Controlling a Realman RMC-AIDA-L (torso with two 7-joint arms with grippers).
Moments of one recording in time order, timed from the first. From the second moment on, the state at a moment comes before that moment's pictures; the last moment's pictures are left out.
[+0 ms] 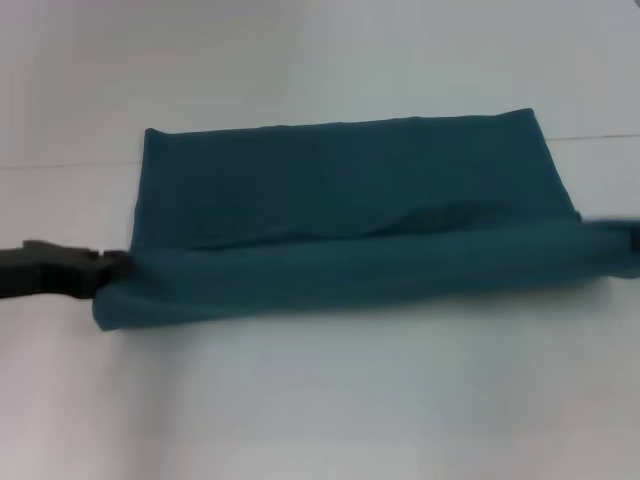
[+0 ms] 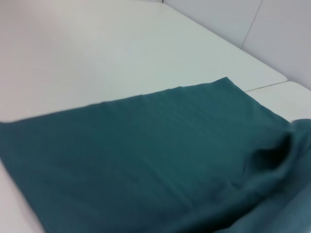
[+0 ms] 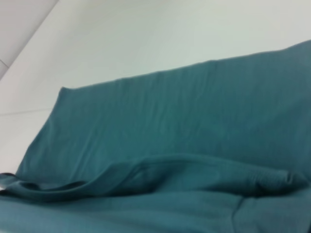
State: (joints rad) left arm -0.47 -2.10 0.81 1.11 2.20 1.38 -2.02; right arm 0.52 1.88 -0.51 -0.95 -2.34 -1.57 2.26
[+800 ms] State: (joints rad) left arm -0.35 -2.15 0.73 1.25 2.19 1.55 -2.02; right arm 0.40 1.93 -0.48 -0.96 -2.37 -1.70 2.23
